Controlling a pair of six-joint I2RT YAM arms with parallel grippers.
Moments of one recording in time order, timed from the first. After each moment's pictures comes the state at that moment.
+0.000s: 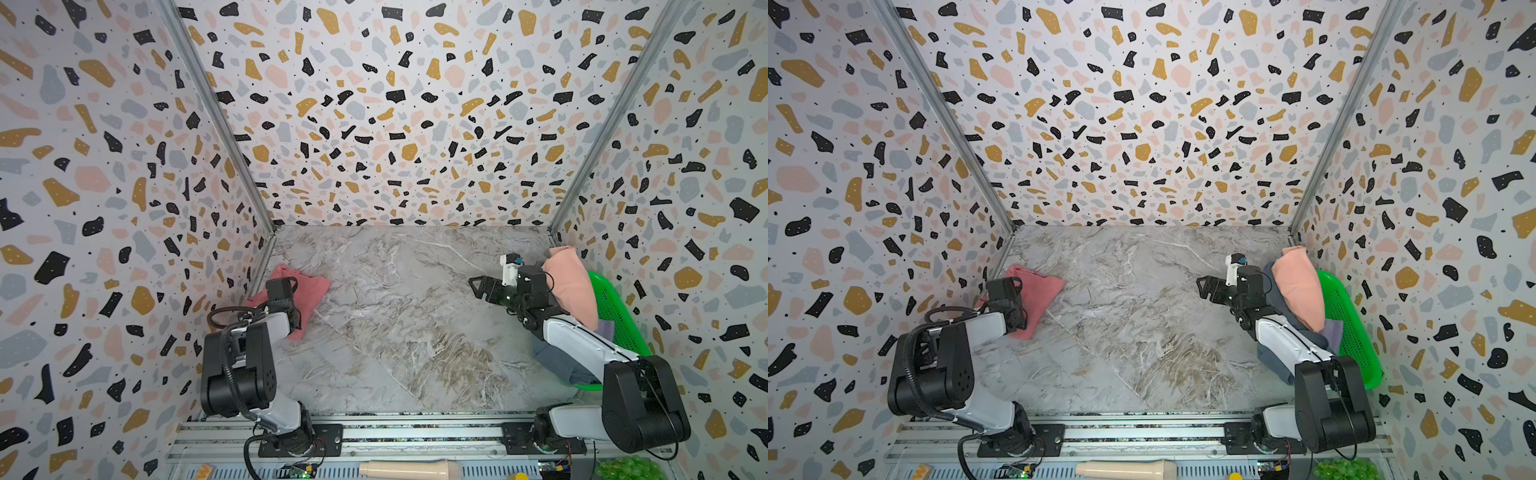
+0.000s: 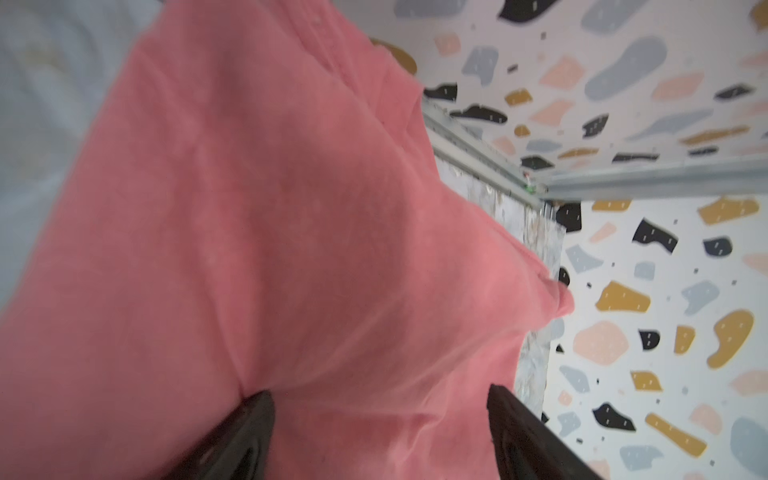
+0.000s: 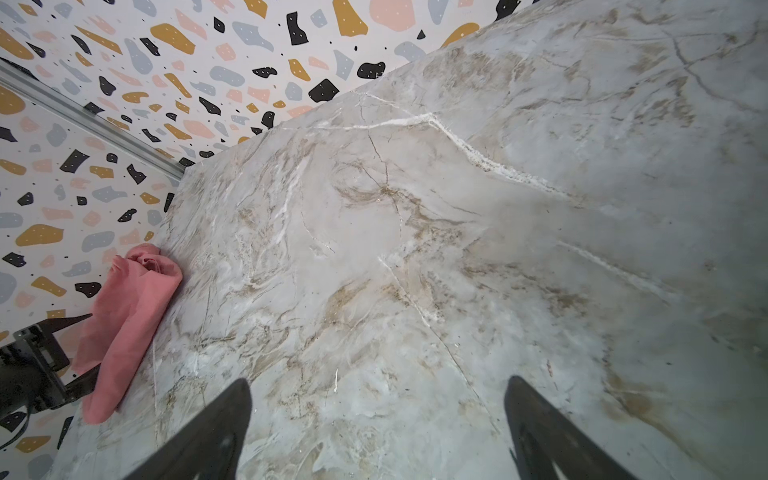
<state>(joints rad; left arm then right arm) 0.22 1.55 0.67 0.10 -0.33 -1.55 0.19 1.33 0.69 0.10 -0.31 0.44</state>
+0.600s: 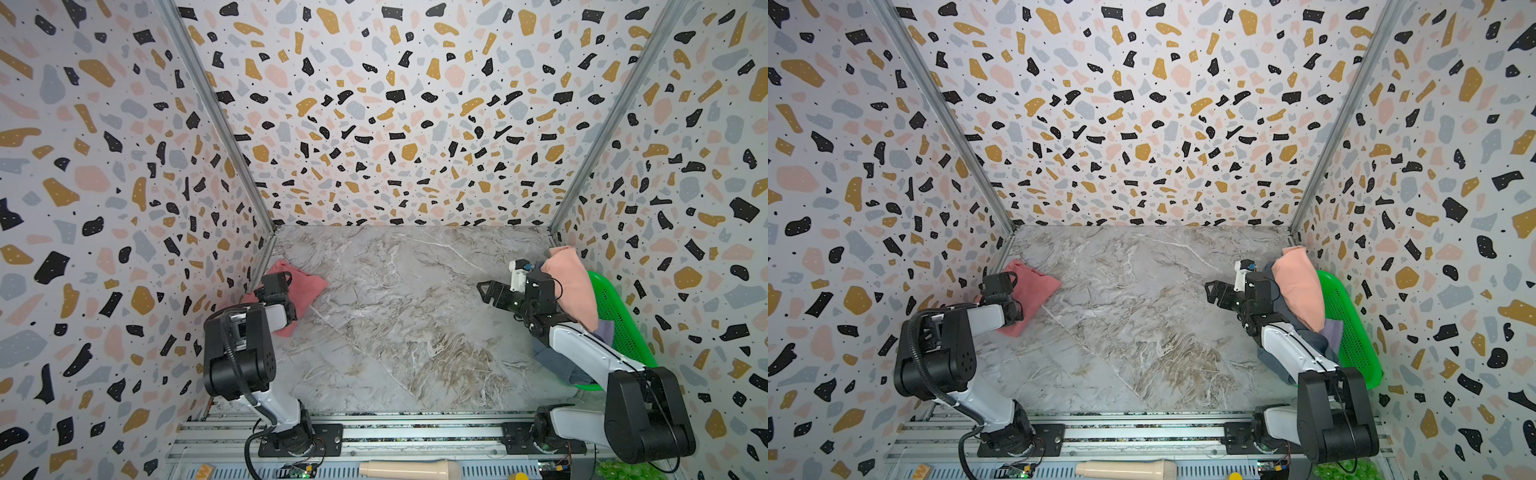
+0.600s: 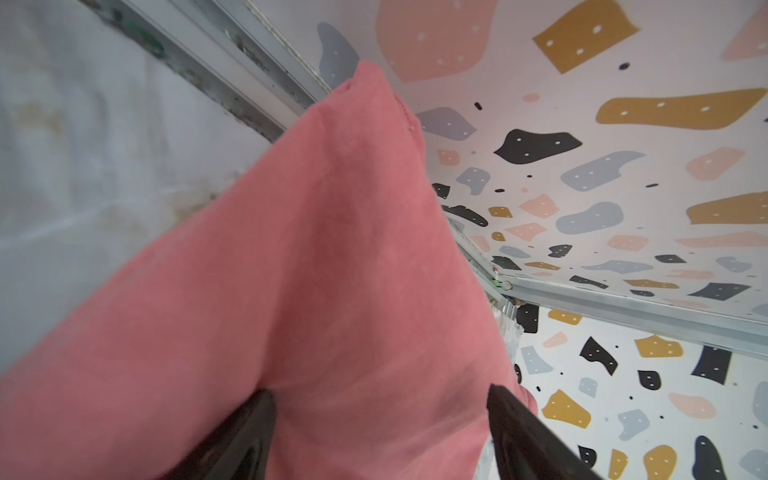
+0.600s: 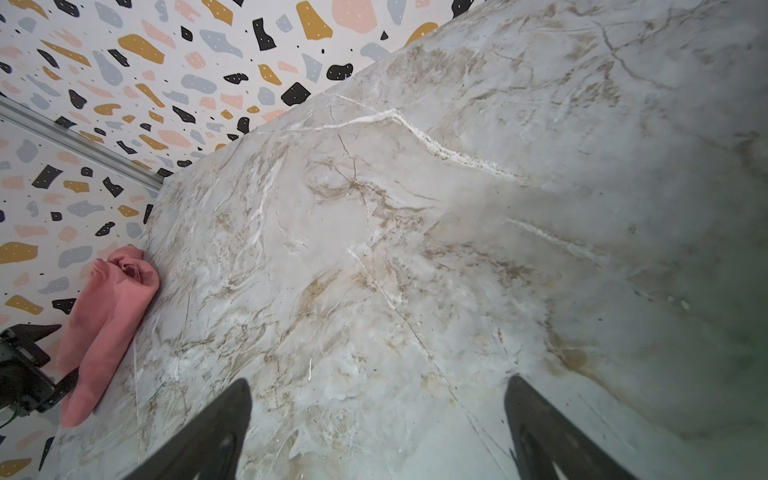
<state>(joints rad) 0.25 1.69 0.76 0.19 -0.41 -1.77 0.13 1.27 0.62 0.09 -0.31 0.44</state>
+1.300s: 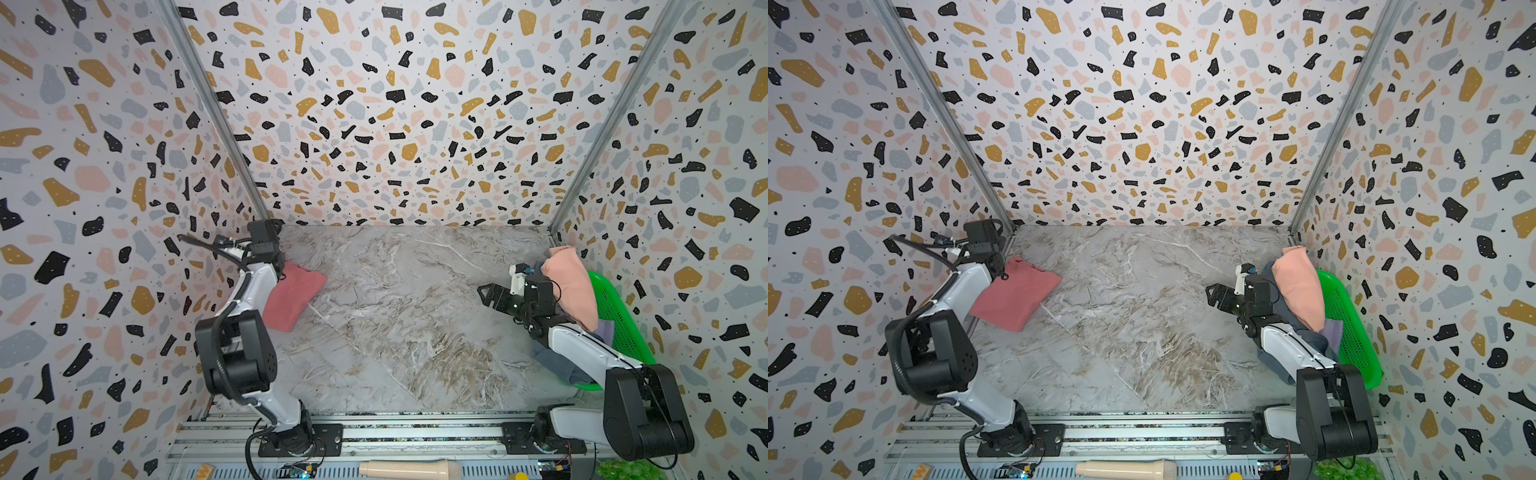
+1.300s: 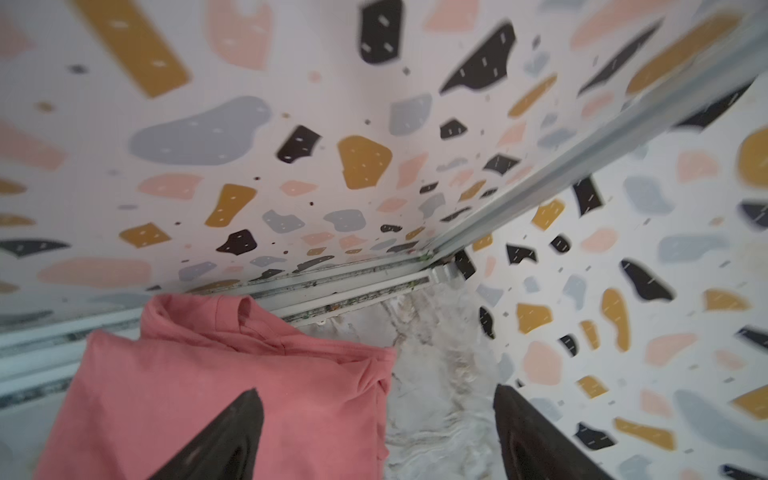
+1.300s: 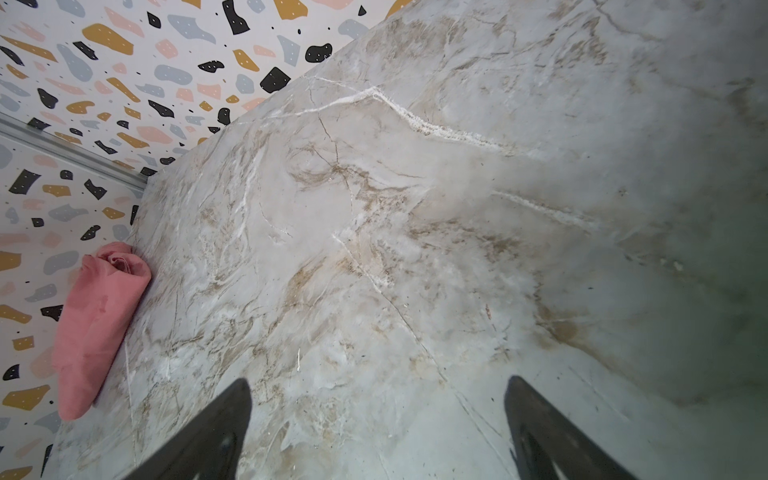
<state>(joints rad) 0.22 1.76 1.41 -0.29 -0.47 -0.83 0.13 1.29 0.61 0.08 -0.30 0.47</state>
